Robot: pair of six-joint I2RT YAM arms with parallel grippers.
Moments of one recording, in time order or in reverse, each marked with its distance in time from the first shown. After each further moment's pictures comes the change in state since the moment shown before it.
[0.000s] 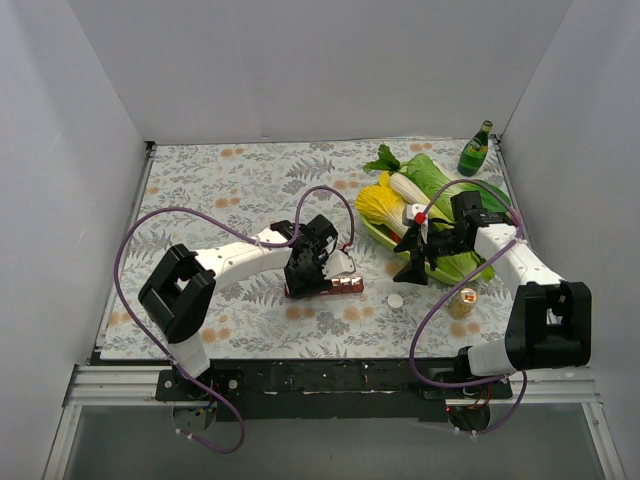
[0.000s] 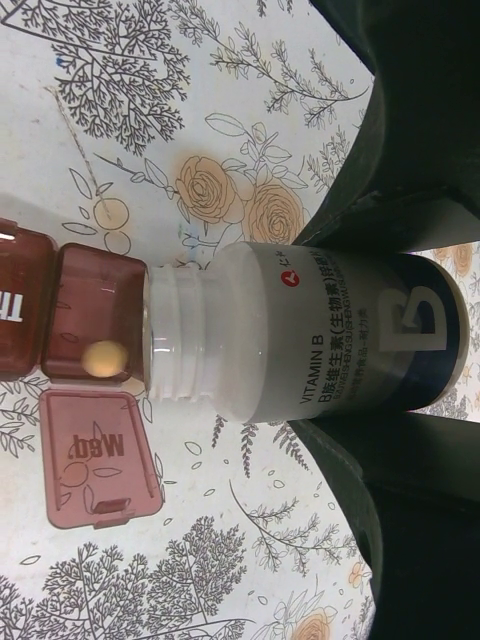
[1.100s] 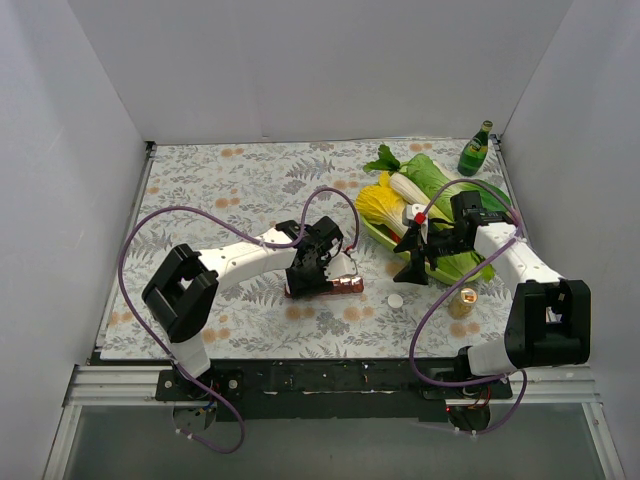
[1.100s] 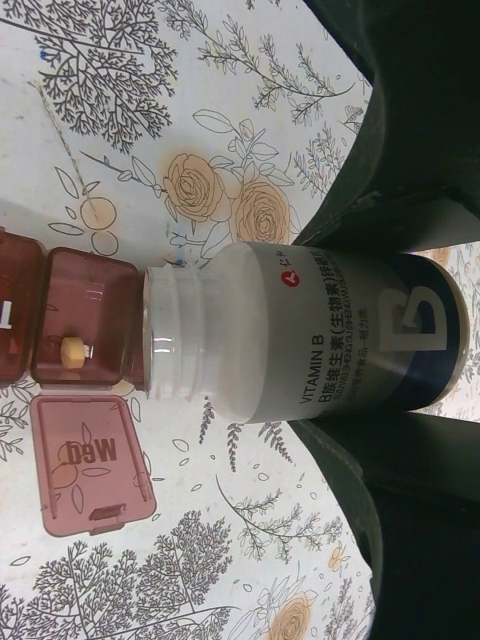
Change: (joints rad) left arm -0.031 0.023 0.042 -0.051 -0.064 -0.003; right arm -0.002 0.013 0.007 -0.013 -0.004 -0.019
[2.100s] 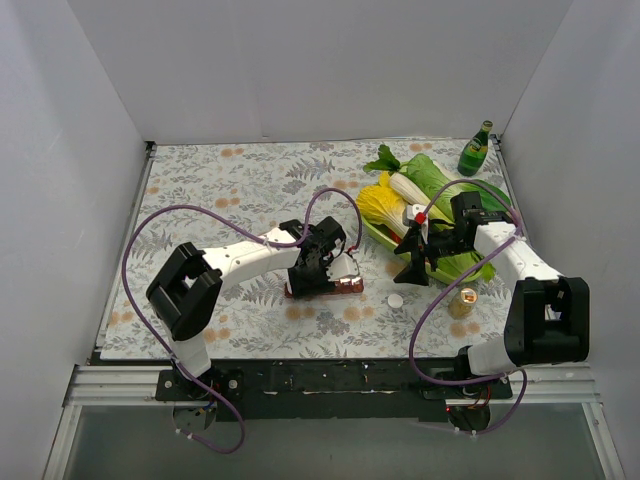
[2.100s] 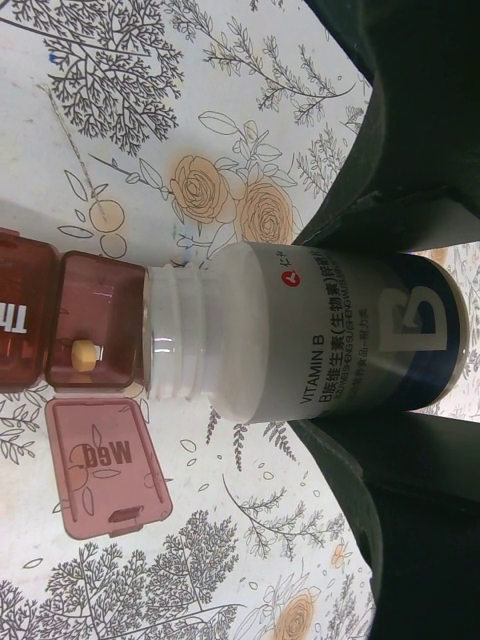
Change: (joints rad) left arm -0.010 0.024 0.022 -0.018 -0.006 -0.001; right arm -0.006 0.014 0.000 -0.019 -0.004 -0.011
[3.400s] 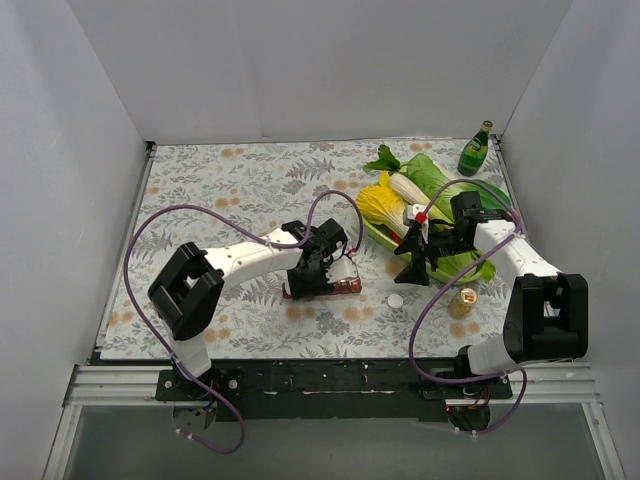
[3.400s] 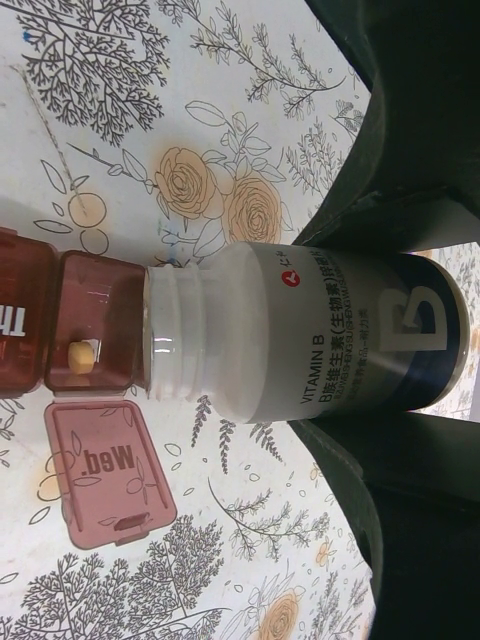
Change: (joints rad) left arm -0.010 0.004 0.005 -0.026 -0.037 -0.003; right arm -0.003 0.019 0.011 -0.023 -0.004 -0.023
